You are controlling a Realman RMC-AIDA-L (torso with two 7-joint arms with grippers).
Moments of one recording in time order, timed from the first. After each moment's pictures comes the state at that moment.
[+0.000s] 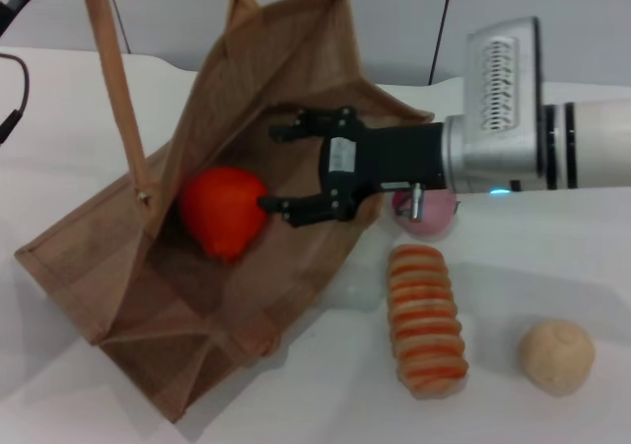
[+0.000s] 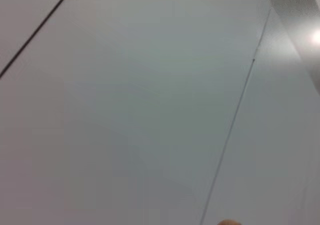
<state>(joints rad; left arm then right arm) -0.59 -2.01 0.17 0.35 -1.64 -1.73 1.79 1.11 2.02 -0.17 0.00 -2.48 -1.19 0.71</state>
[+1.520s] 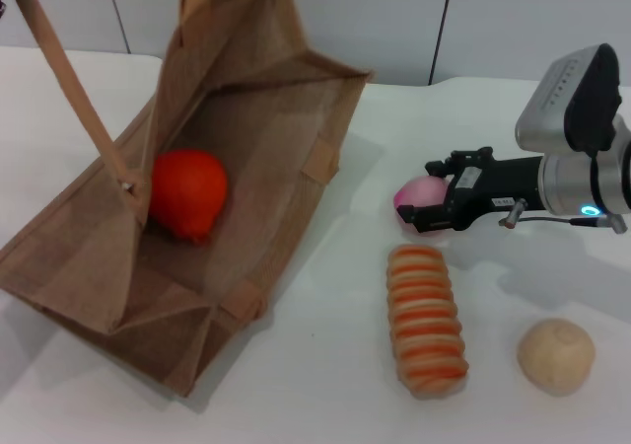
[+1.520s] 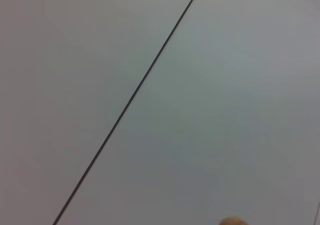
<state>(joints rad) -0.54 -2.03 0.00 0.30 -1.61 -1.59 1.92 0.98 2.02 -0.41 -0.16 -2.49 -0.92 1.23</state>
